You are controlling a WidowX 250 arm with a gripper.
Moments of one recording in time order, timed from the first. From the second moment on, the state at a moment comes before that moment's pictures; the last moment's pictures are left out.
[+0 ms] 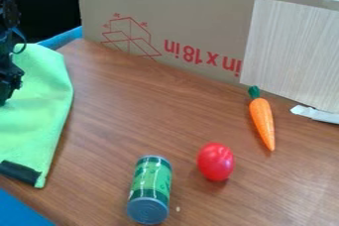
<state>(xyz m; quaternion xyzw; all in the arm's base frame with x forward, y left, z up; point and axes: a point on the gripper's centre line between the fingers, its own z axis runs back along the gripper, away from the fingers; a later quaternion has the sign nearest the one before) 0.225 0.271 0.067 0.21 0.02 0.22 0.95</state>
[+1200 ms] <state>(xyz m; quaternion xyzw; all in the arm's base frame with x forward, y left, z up) 0.198 0.285 0.065 0.18 0.02 0.23 0.96</state>
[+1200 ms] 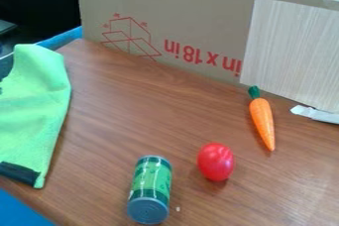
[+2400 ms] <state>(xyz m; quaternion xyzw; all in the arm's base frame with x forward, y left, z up) 0.202 0.303 0.060 0.17 -0.01 0.25 0.95</state>
